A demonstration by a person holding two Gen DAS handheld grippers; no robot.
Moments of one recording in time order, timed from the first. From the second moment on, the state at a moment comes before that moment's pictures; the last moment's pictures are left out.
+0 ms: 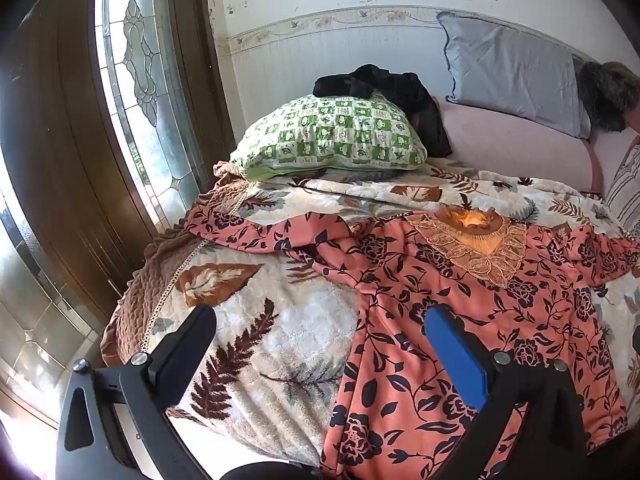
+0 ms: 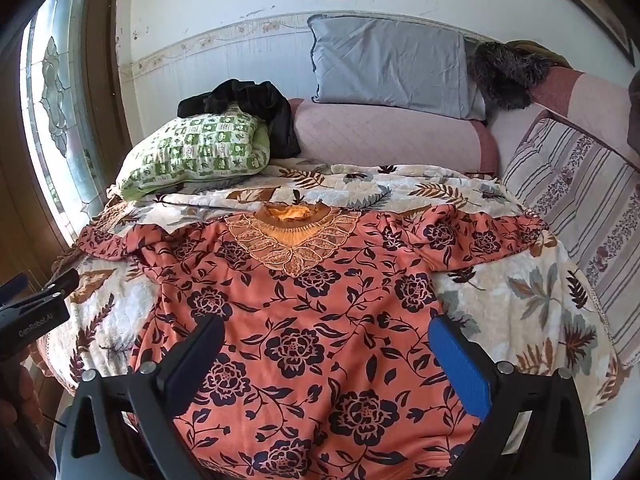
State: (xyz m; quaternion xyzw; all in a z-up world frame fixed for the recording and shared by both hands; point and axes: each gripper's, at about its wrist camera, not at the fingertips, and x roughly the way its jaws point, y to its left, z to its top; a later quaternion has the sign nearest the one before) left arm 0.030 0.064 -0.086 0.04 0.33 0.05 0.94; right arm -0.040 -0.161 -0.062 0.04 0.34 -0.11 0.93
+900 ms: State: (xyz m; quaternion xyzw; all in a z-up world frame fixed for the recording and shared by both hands) left arm 0.045 0.059 -0.113 0.05 0.35 0.03 0.93; right arm -0.020 -0.154 -0.091 0.05 0.39 -0.10 0.92
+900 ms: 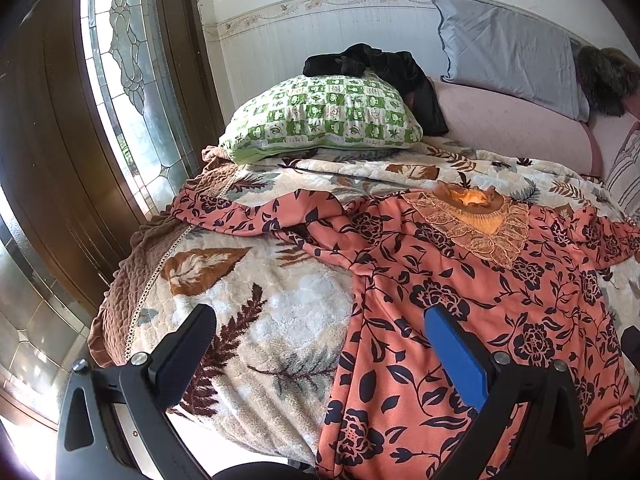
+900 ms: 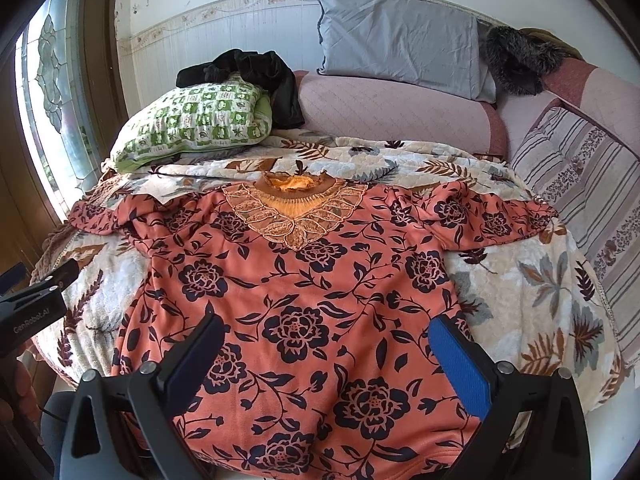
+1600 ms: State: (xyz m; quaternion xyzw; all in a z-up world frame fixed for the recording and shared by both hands) left arm 0.051 0.035 -0.122 0.07 0.36 0.01 0.93; right arm -0.003 -0.156 -0.103 0.01 0.41 -0.13 0.90
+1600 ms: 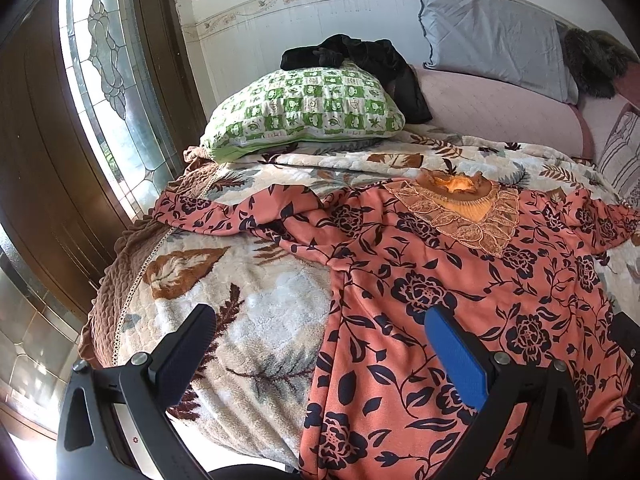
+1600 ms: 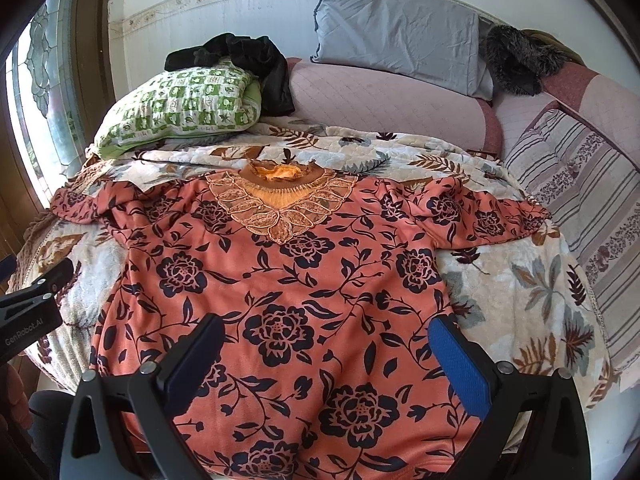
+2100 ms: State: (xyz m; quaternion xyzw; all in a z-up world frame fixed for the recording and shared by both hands) left arm 0.050 0.002 -0.116 0.09 0.37 -0.01 0.93; right arm -0.007 -0.175 -0.104 0.03 0.40 -0.13 0.91
